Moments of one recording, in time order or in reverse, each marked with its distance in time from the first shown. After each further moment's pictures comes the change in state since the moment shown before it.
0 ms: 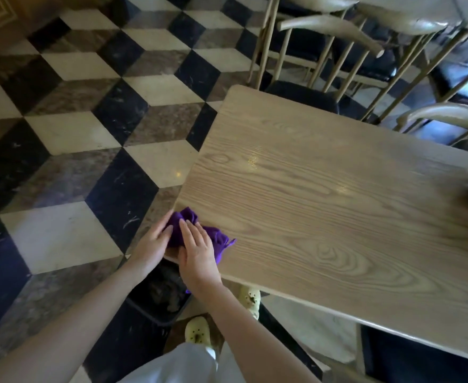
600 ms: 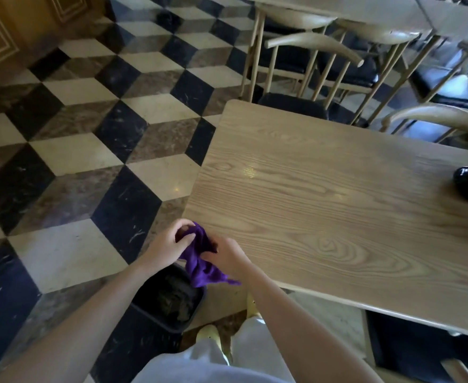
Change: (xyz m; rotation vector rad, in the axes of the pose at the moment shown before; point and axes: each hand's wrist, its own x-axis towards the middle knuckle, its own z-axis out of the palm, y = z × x) left_hand -0.036 0.072 -0.045 -0.030 -0.141 0.145; right_hand 0.005 0.003 -0.044 0.094 -0.286 0.271
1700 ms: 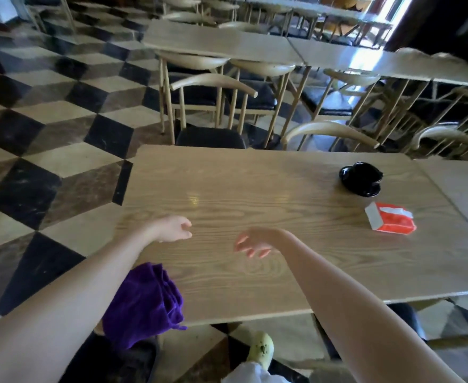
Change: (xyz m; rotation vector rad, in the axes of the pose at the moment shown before) left_hand 0.128 0.179 0.048 0.612 -0.585 0.019; right_hand -0.061 0.065 -0.226 -0.054 -0.125 0.475
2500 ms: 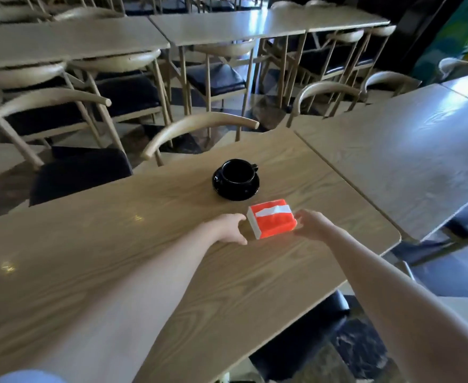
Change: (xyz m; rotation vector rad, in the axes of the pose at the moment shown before) left_hand 0.202 0.463 0.099 0.233 -0.226 0.381; right_hand -0.090 0.417 -0.213 0.107 0.612 0.391
